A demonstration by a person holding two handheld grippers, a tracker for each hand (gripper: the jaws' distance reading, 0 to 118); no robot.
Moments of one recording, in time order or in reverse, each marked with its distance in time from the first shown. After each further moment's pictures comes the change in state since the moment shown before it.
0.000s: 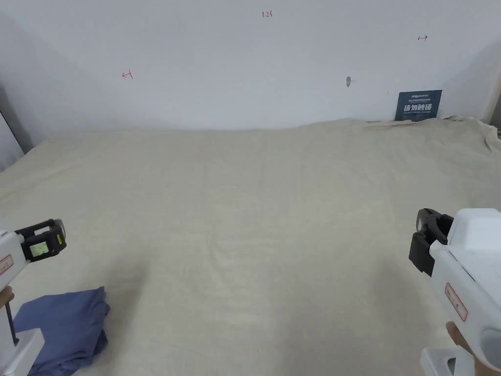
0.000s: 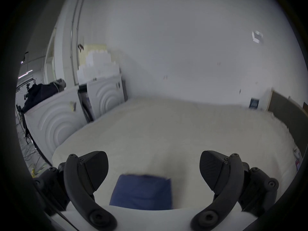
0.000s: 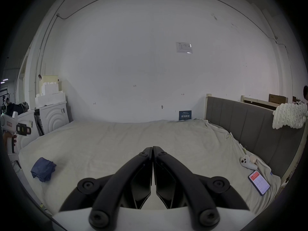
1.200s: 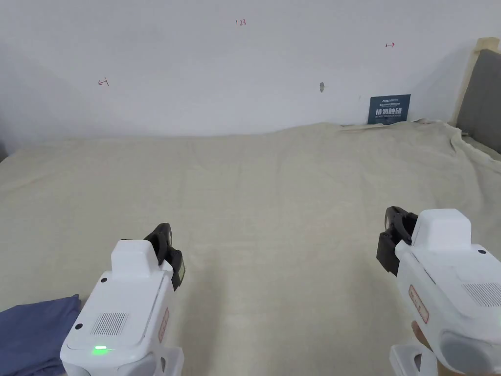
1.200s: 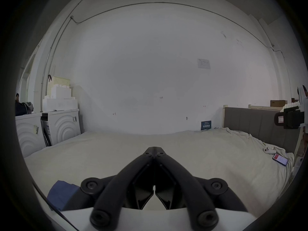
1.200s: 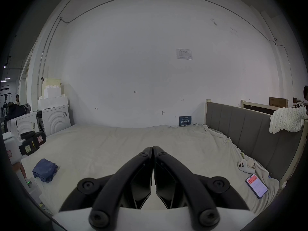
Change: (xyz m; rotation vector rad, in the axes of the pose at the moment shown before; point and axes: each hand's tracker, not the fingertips) left arm 0.195 -0.092 0.091 0.275 -0.349 -0.065; right arm 0.011 -0.006 0.019 0.044 0.009 0.002
